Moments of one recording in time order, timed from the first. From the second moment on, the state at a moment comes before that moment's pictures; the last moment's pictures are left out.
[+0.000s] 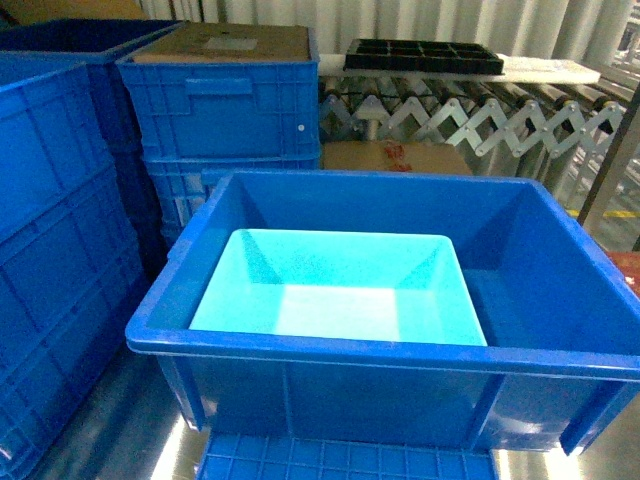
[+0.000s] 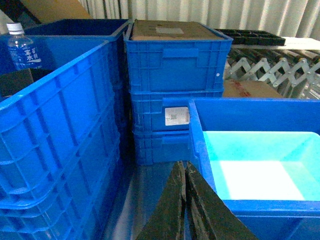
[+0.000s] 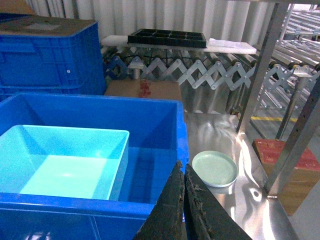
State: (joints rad) left arm 0.00 0.77 0.02 0.73 0.00 0.00; right arm 0.00 0.76 0.02 0.73 0.00 -0.01
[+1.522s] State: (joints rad) left arm 0.00 0.01 0.02 -0.01 0.00 0.00; right arm 0.00 0.00 0.01 -0.01 0.00 -0.01
